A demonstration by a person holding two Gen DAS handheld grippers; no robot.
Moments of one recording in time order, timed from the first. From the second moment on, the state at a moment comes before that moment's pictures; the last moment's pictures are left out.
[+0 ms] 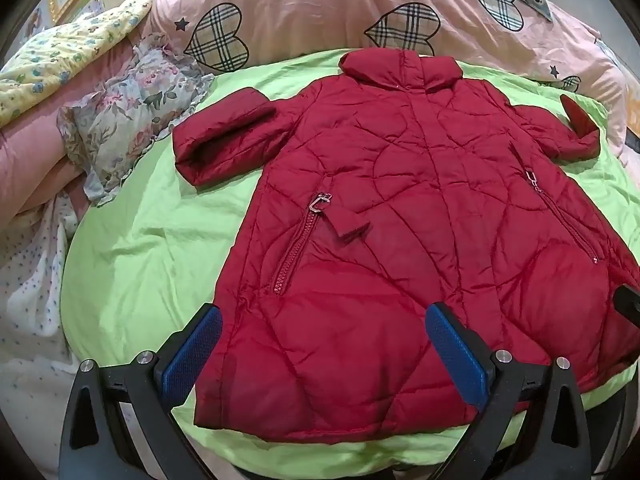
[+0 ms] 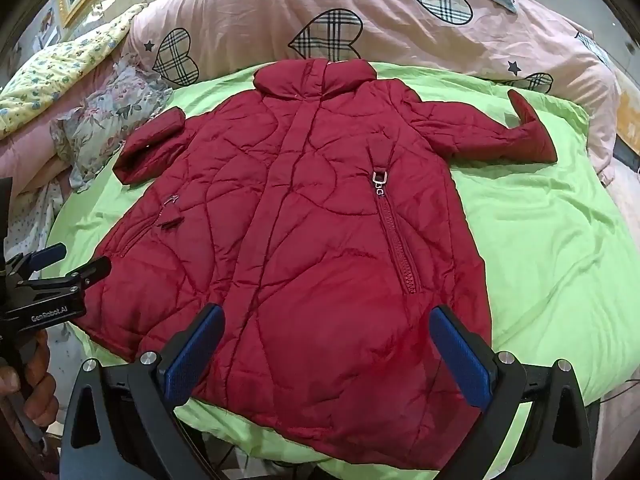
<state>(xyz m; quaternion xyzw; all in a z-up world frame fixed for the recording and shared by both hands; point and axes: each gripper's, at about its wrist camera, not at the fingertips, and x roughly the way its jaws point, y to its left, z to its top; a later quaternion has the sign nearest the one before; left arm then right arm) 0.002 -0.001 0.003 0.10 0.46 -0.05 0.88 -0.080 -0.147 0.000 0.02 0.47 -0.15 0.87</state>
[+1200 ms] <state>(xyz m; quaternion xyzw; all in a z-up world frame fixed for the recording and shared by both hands) -0.003 -0.006 0.007 0.12 0.45 -0.05 0.88 -0.080 -0.150 0.007 0.04 0.44 -0.14 0.88</state>
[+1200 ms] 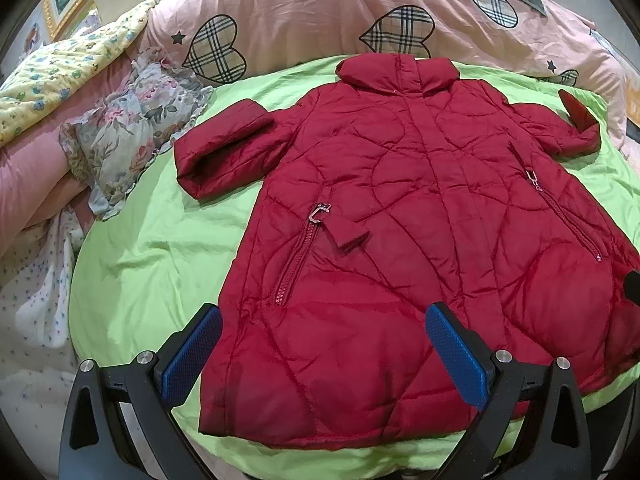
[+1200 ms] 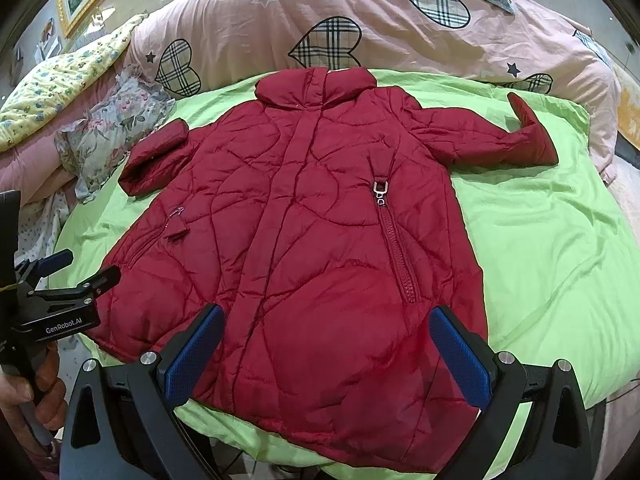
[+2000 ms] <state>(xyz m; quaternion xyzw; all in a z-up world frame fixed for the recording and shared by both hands) 0.025 -0.005 -0.001 0.10 0.45 -0.08 0.88 -0.063 -0.186 0.017 0.05 0.43 -0.15 0.89</state>
